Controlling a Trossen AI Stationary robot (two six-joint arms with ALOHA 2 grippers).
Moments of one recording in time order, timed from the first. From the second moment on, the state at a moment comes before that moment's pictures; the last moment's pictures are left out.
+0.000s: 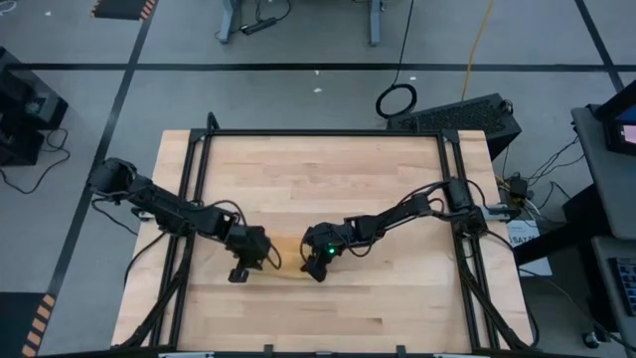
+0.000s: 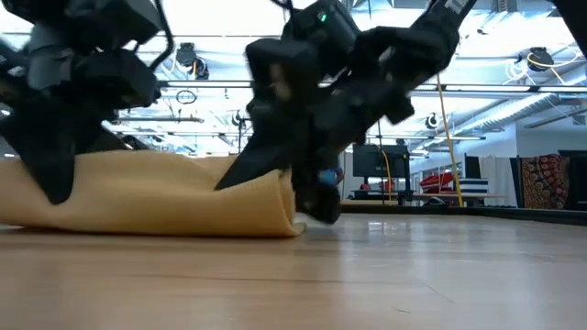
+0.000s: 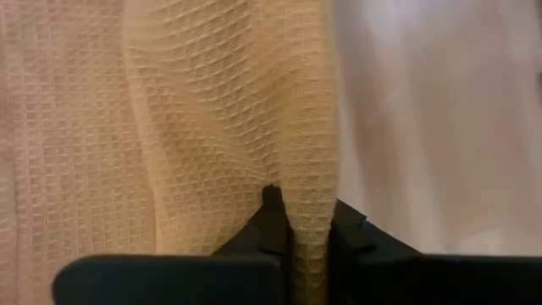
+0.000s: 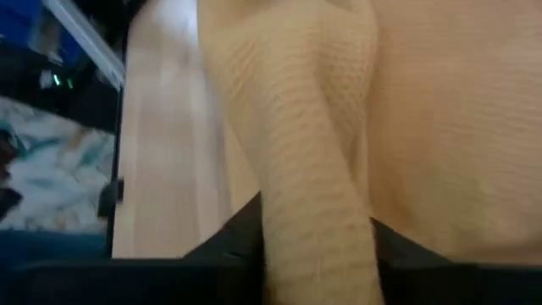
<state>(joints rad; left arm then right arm) -0.29 1.35 0.55 -0.24 0.26 -0.22 0.15 2.10 1.17 0.29 -0.28 0.76</state>
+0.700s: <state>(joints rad) 0.06 1.39 0.54 -0.22 0.87 -0.19 0.33 1.82 1.17 0.06 0.26 0.51</state>
